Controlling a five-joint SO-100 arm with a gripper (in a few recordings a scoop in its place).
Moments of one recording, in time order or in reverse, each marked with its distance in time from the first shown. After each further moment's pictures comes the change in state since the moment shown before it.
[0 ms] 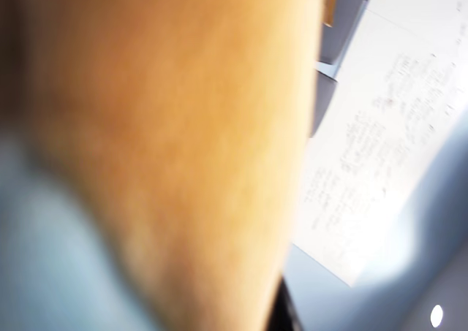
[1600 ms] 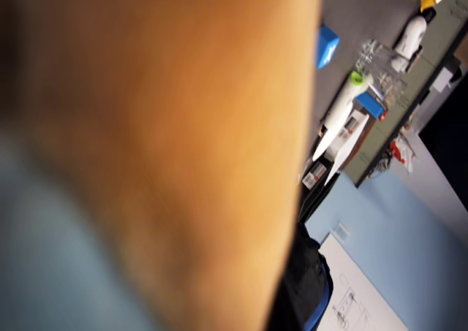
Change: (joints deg) arm -64.9 -6.2 19.0 0.0 -4.6
